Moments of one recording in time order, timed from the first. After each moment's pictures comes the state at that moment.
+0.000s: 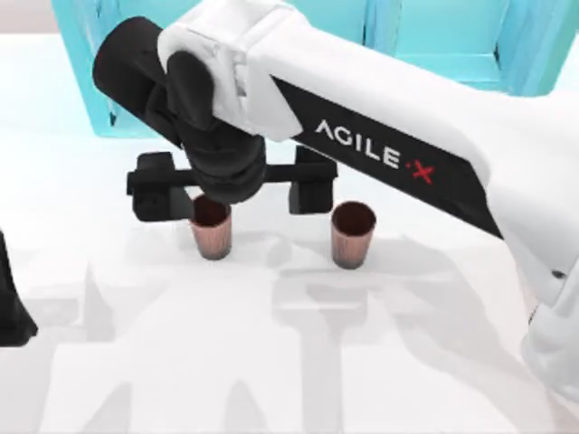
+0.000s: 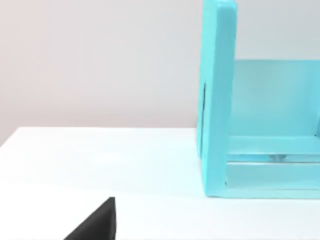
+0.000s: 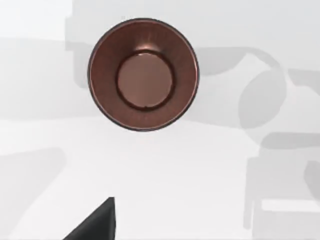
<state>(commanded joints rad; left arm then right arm) 0.00 0.00 0.00 0.00 0.00 0.00 0.92 2.39 2.33 -1.32 0.27 0.87</state>
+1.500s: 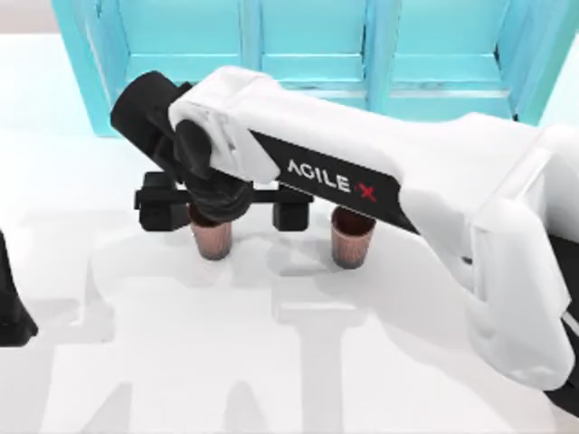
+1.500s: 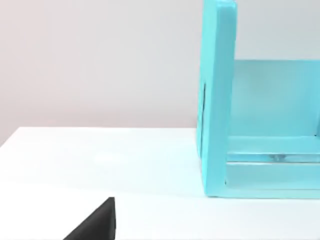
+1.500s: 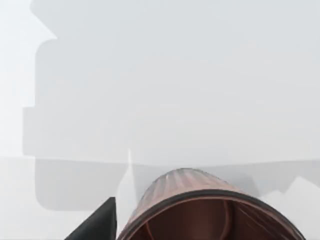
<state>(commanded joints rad) 0.00 0.00 0.00 0.00 0.00 0.00 0.87 2.55 2.26 -1.02 0.31 0.85</state>
